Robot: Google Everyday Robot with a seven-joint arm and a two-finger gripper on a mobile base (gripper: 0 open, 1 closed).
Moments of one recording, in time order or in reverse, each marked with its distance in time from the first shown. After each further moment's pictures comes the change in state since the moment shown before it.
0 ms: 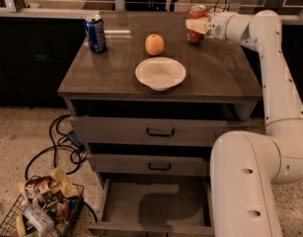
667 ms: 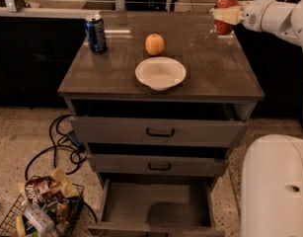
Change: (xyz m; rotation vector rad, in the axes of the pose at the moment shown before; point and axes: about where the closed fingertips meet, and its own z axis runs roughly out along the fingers) arm -0.036 -0.035 -0.095 0.067 0.008 -0.027
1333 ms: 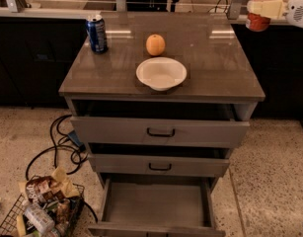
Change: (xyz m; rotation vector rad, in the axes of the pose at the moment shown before) arm -0.040 -0.019 -0.119 0.113 -0.025 -0.030
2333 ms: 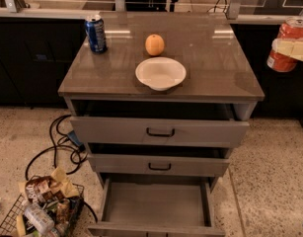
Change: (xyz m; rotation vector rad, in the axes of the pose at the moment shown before) arm 0.036 0.070 -0.145 -0.041 -0.005 0.024
